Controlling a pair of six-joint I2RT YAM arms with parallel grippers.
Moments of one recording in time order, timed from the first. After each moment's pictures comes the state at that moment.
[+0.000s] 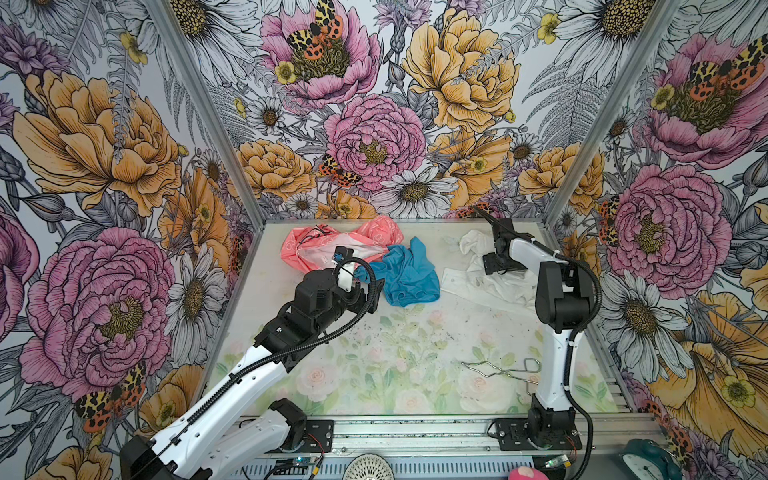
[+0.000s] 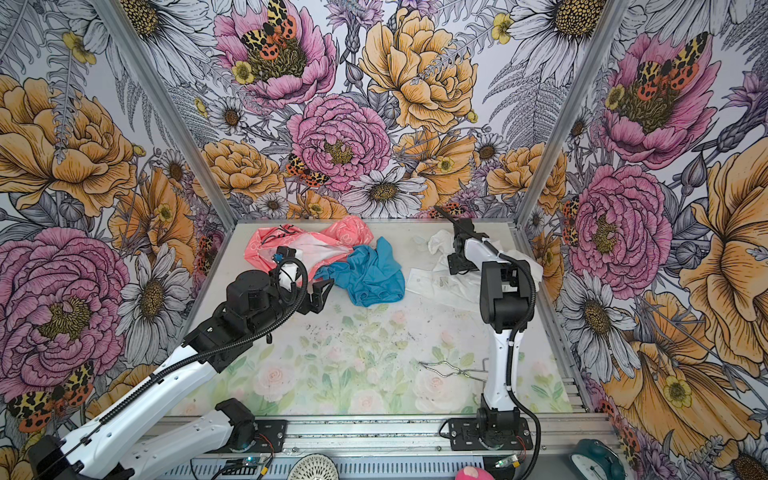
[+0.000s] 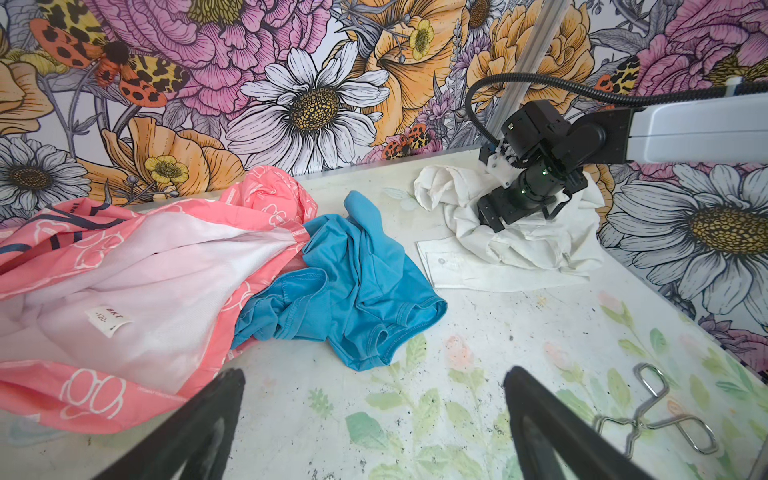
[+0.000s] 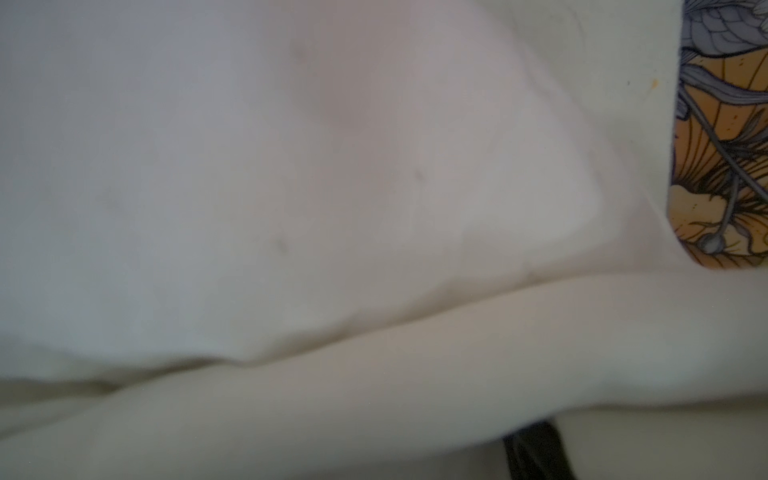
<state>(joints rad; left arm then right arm) -0.60 0.92 0.85 -0.25 -0.07 -0.18 0.02 2.19 1.67 -0.69 0.30 -0.05</state>
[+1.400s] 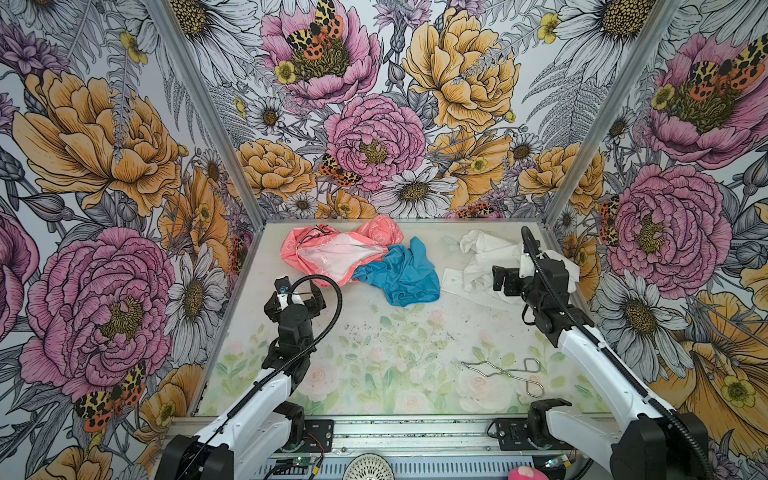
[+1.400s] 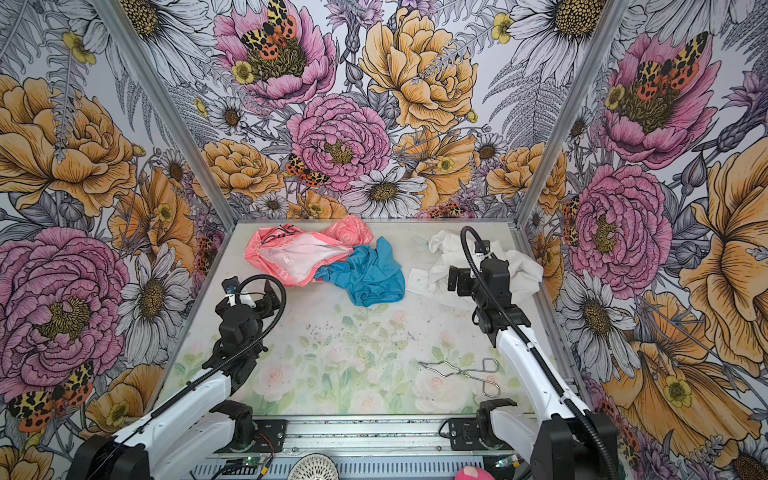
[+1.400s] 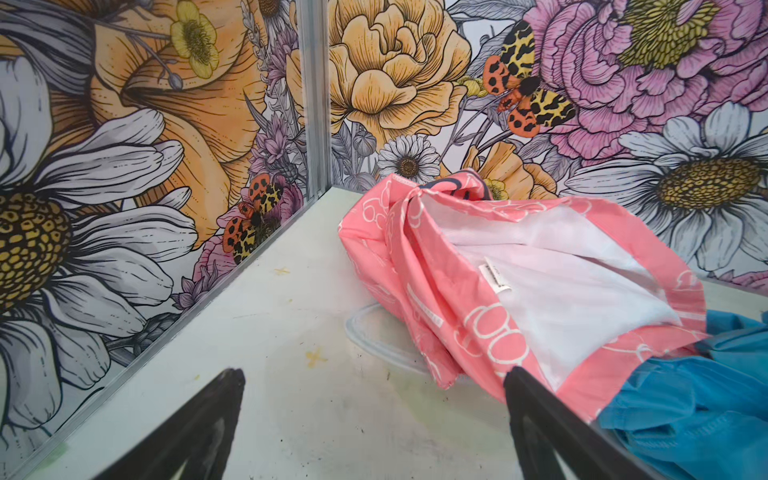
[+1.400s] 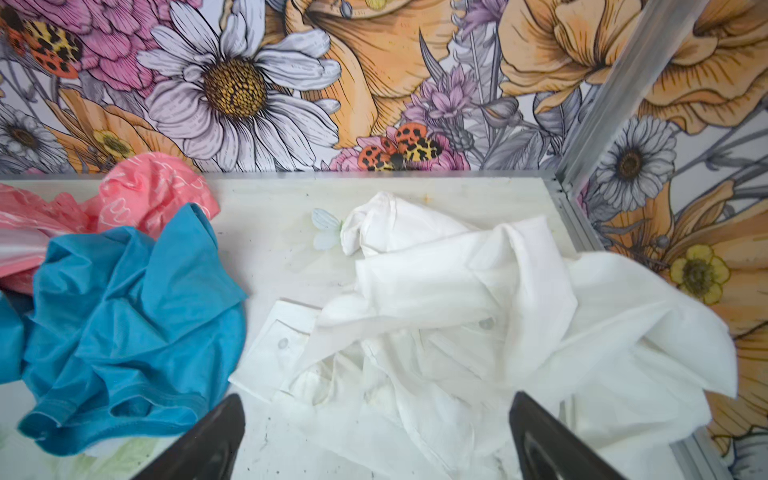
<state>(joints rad) -0.24 0.92 0.26 0.50 -0.59 -0.17 0.07 1.06 0.64 -0.06 0.02 0.06</state>
